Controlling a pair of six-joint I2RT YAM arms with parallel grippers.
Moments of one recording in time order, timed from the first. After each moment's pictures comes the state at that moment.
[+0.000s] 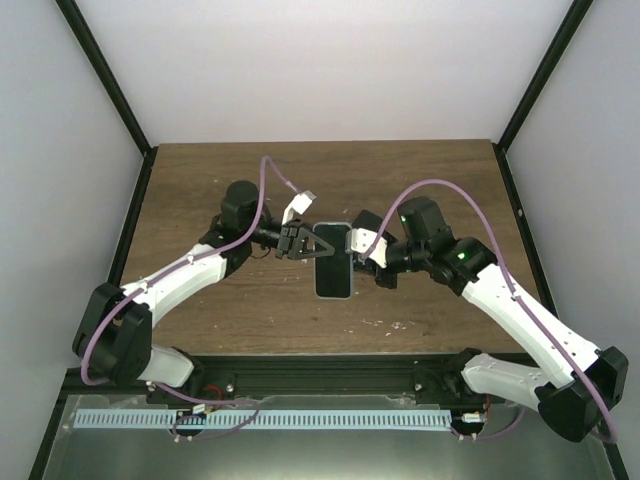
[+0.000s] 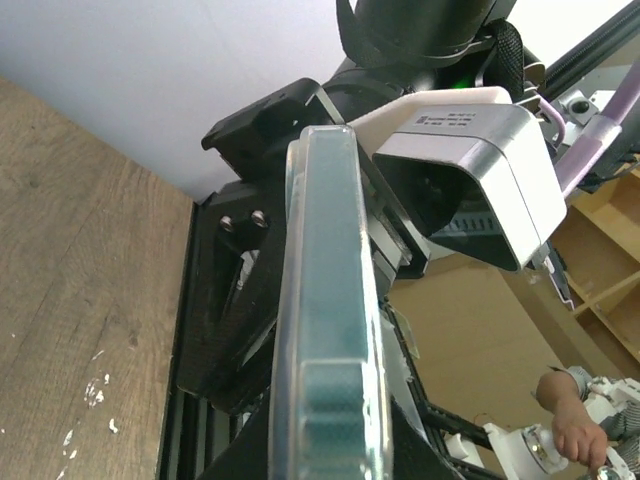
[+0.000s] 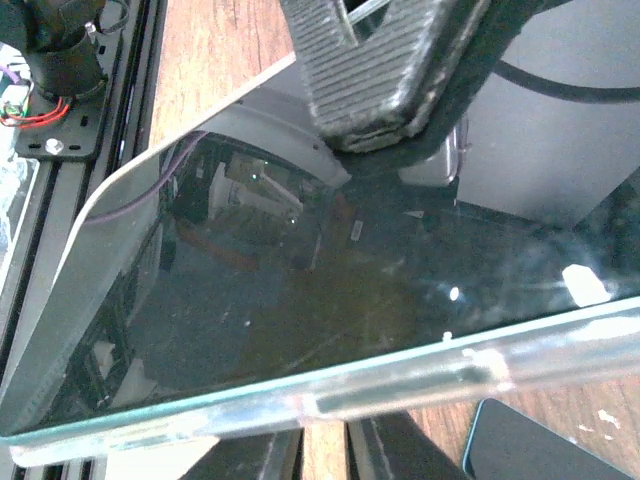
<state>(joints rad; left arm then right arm) -0.55 1.42 0.92 0.43 1.31 -0.72 0.62 1.07 1.04 -0.69 -0.58 -0.72</state>
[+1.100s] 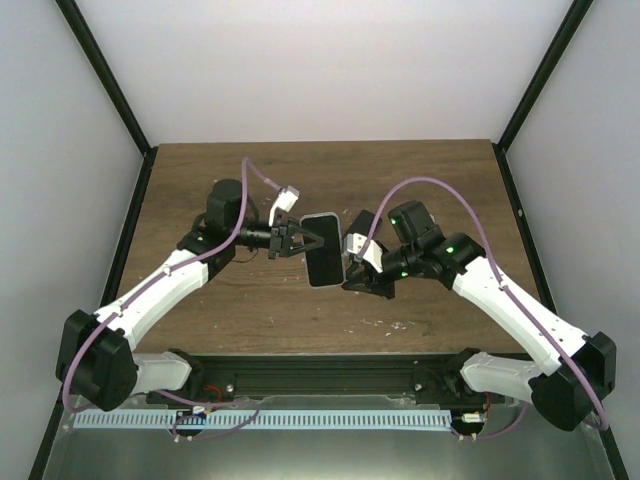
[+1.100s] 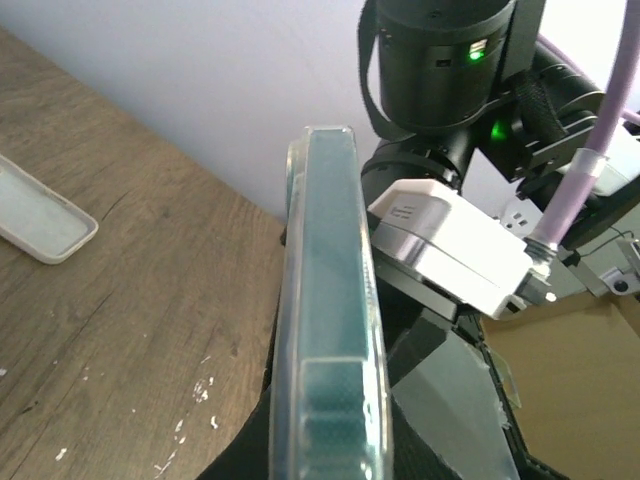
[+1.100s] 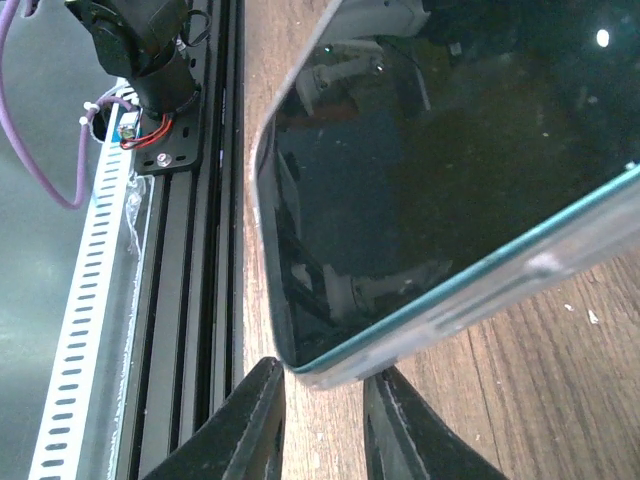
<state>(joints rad) -0.50 1.28 0.94 0.06 1.11 -0.45 0.62 1.14 1.03 -0.80 -0.72 -0.58</state>
